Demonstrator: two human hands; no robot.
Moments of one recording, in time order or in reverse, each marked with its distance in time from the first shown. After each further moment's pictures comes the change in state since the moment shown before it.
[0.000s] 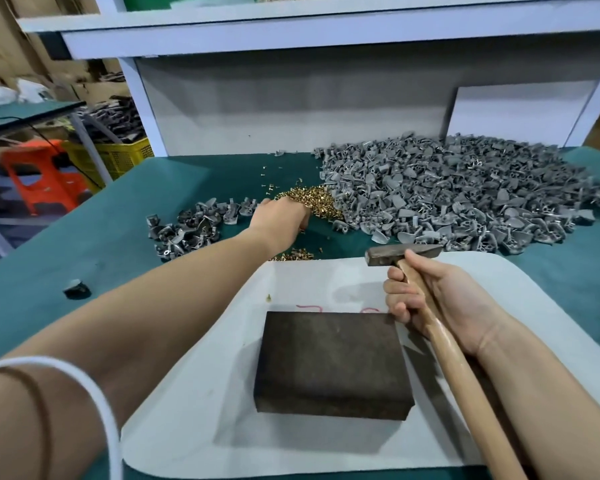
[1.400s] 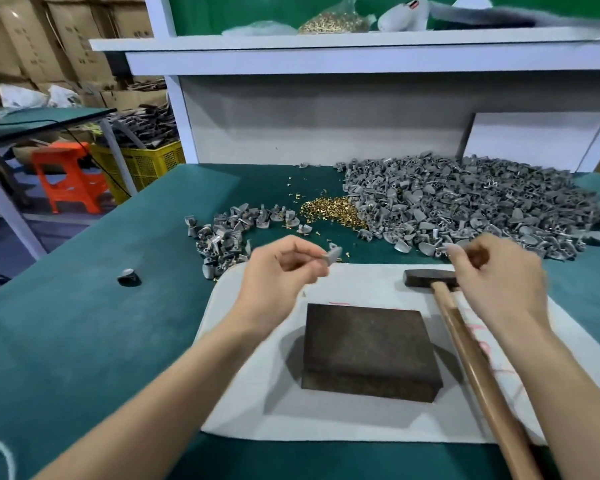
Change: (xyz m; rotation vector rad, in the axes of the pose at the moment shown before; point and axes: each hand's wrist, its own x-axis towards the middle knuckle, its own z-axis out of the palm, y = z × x) left_hand -0.154 0.023 -0.048 -1.362 0.308 -0.198; right_hand -0.019 -0.007 0.013 -1.569 1.042 -0.892
